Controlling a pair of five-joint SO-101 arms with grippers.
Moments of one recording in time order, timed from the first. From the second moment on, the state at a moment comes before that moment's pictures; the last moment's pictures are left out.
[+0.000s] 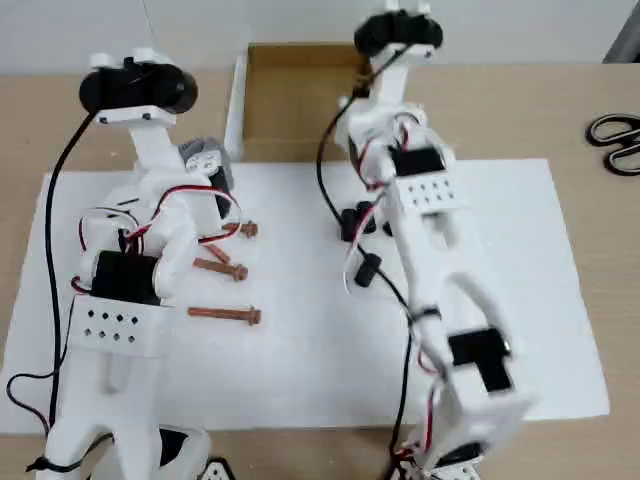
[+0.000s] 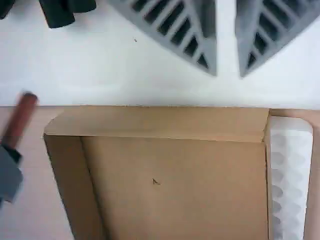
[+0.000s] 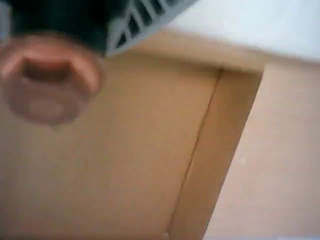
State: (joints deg) left arm 5.0 -34.6 26.6 49.9 17.5; right arm -15.2 13.3 -7.6 32.6 -14.6
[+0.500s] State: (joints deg) left arm 5.0 -34.6 26.6 49.9 17.5; right arm -15.6 60.4 -57.9 32.6 -11.0
